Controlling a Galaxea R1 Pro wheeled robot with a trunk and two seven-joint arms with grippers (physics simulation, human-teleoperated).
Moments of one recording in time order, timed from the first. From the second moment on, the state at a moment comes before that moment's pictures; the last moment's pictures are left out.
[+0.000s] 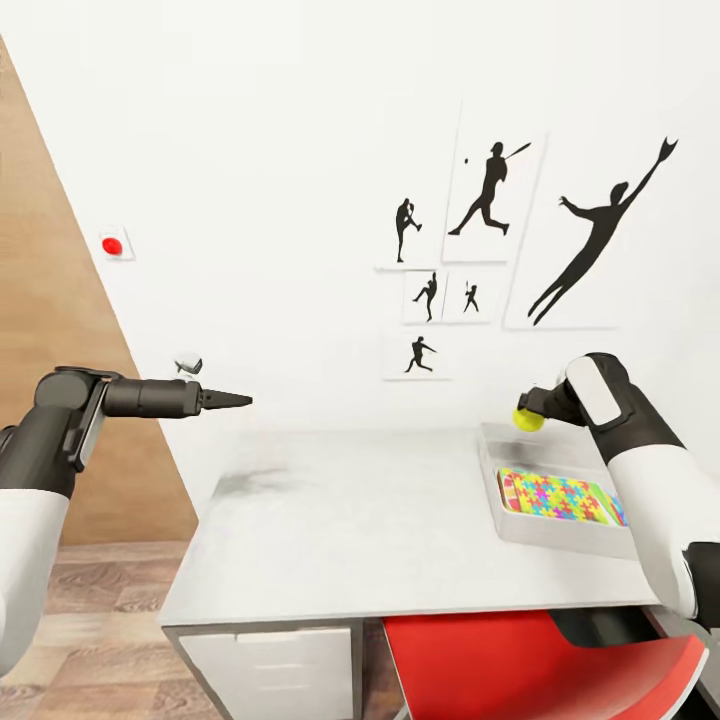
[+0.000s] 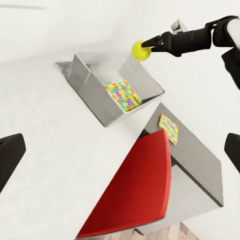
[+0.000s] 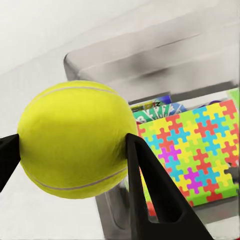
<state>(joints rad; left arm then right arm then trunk) -1.01 0.35 0.04 -1.06 -0.09 1.04 -1.56 -1.17 -0.26 0.06 -0.77 -0.75 1.03 -0.60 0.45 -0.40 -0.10</state>
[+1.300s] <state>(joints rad) -1.01 0.35 0.03 -1.05 -0.09 1.04 -1.56 -1.16 -0.28 0.07 -0.68 -0.75 0.99 -0.60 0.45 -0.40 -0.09</state>
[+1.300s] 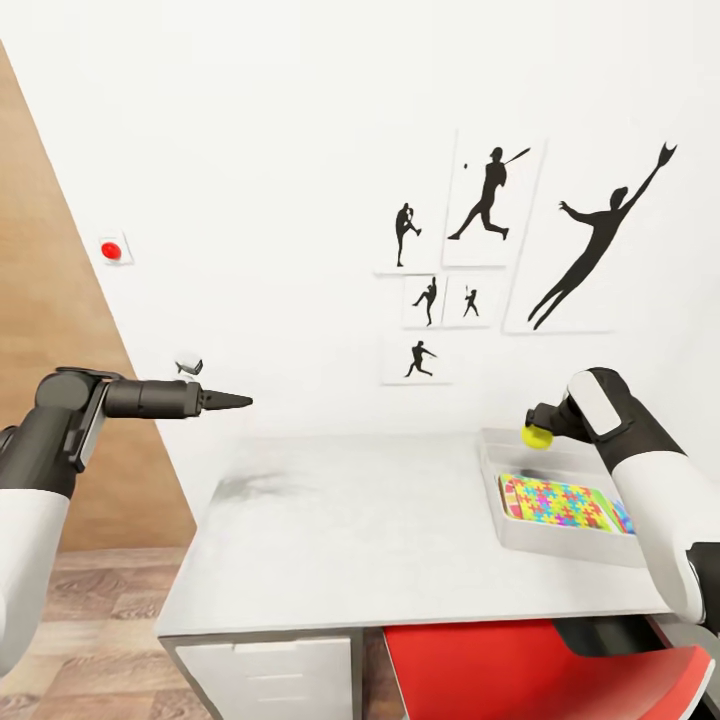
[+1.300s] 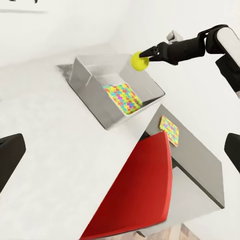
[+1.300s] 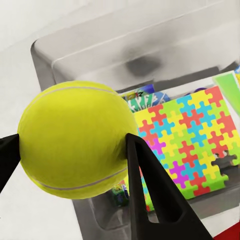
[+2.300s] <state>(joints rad) -1.01 0.36 0.04 -1.05 -0.09 1.04 -1.56 -1.16 -0.28 0.07 -0.68 -0.75 0.97 -0.59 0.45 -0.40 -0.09</state>
